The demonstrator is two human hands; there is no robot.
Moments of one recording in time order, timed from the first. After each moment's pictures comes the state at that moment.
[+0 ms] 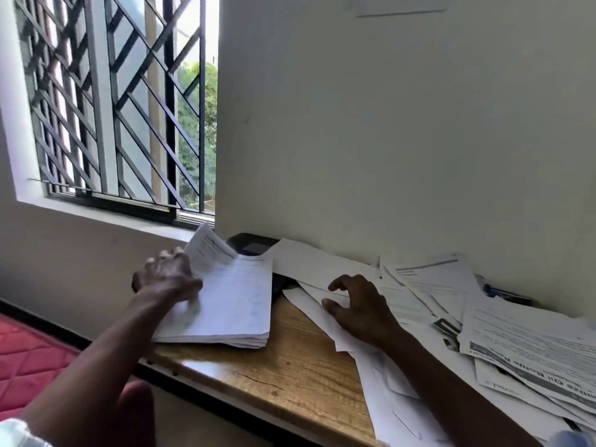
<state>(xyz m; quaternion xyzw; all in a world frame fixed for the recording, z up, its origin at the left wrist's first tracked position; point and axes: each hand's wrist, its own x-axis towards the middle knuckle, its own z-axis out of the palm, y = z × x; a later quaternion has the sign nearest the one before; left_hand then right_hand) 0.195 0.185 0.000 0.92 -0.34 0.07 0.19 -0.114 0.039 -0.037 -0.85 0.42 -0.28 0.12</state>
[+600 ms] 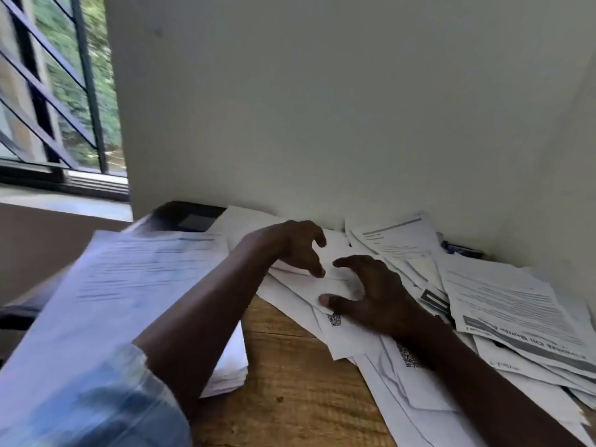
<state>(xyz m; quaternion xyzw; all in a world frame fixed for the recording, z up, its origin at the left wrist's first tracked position) 0.057 0.003 0.037 0.62 -0.77 -0.14 0.07 -0.150 0.009 -0.044 -0.83 0.50 -0.23 0.06</state>
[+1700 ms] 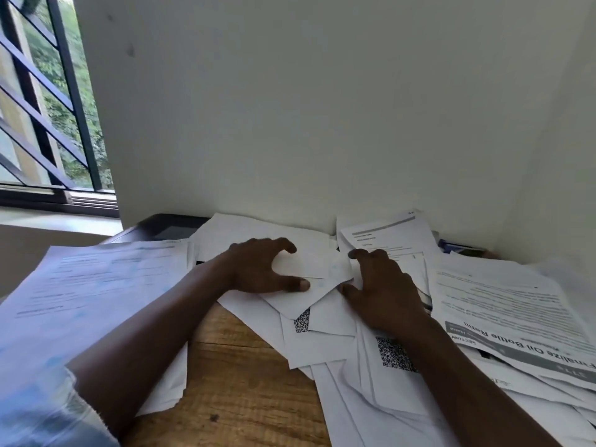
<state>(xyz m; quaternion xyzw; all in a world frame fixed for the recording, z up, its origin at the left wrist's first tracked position) 0.061 -0.005 -0.006 0.66 -0.74 -0.07 0.09 -0.186 -0.013 -0.041 -0.78 0.58 -0.22 0.01</state>
